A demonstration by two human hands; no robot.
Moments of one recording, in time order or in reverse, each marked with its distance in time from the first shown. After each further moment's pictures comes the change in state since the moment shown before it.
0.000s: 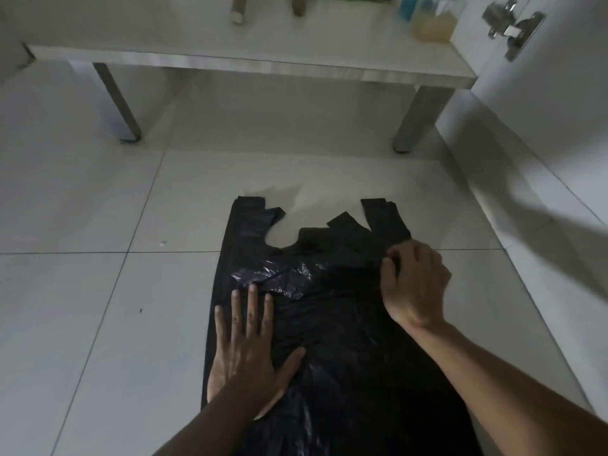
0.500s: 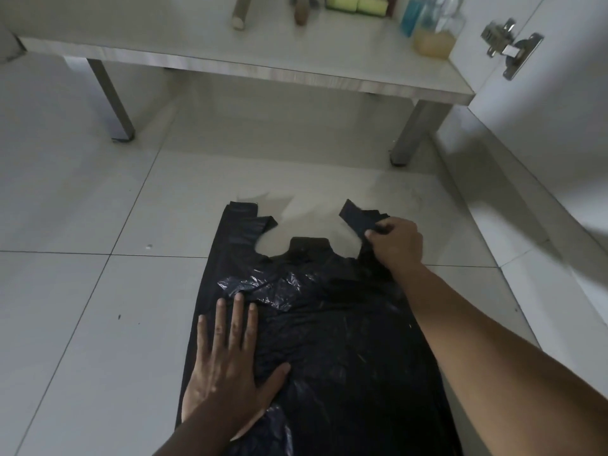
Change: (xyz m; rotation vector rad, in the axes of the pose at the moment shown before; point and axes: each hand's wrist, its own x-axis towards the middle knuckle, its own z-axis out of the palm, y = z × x) left_hand 0.002 0.000 0.005 -0.022 0.064 0.007; right_hand 0.101 -0.006 0.022 0.300 -0.208 0.351
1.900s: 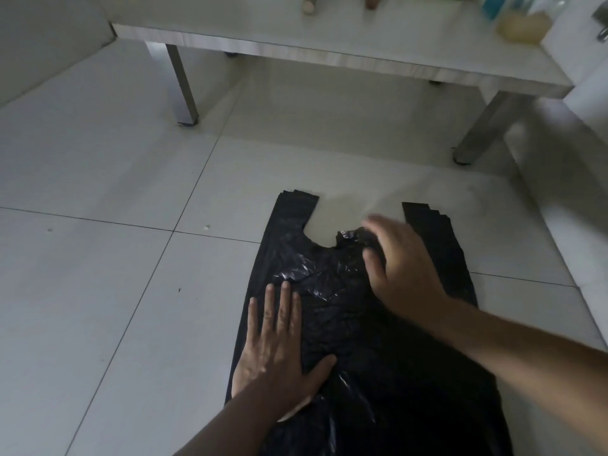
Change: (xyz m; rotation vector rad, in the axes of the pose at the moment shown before) left_hand 0.001 0.001 -0.010 -0.012 -0.080 -0.057; right_hand -0.079 -0.027 0.029 -0.183 -0.092 -0.928
